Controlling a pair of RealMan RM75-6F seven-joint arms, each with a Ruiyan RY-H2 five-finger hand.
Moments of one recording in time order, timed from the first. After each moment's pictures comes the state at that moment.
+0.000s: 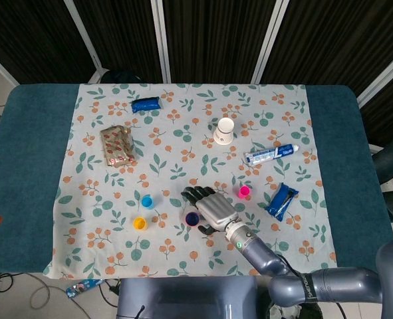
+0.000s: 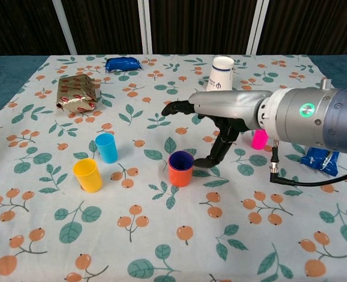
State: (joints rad) left arm -0.04 -1.08 -0.15 -1.67 1.33 1.54 0.00; right arm 0.94 -1.48 0.15 -1.85 -0.77 0.92 -0.54
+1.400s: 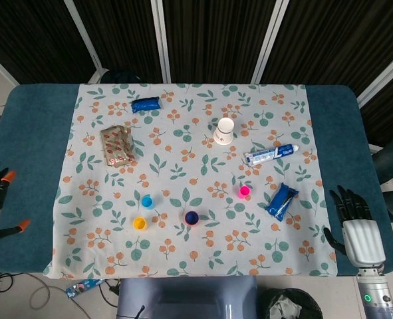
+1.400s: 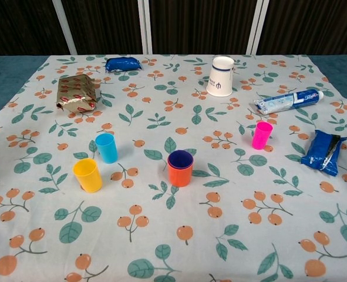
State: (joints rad) left arm -0.13 -1.10 -0.09 -1.60 1.48 1.44 0.05; right arm 0.20 -1.28 -0.09 -1.53 -1.46 1.66 -0.09
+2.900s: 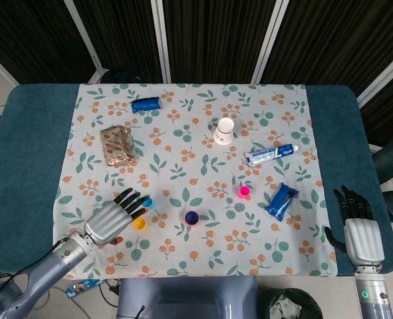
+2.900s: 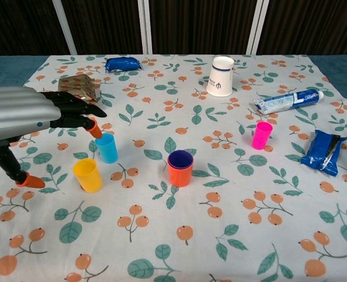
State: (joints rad) left arm -0.57 -1.24 -0.04 -1.82 1.49 0.85 0.51; right arm 0.13 -1.31 0.03 -1.54 -1.44 1.55 -0.10
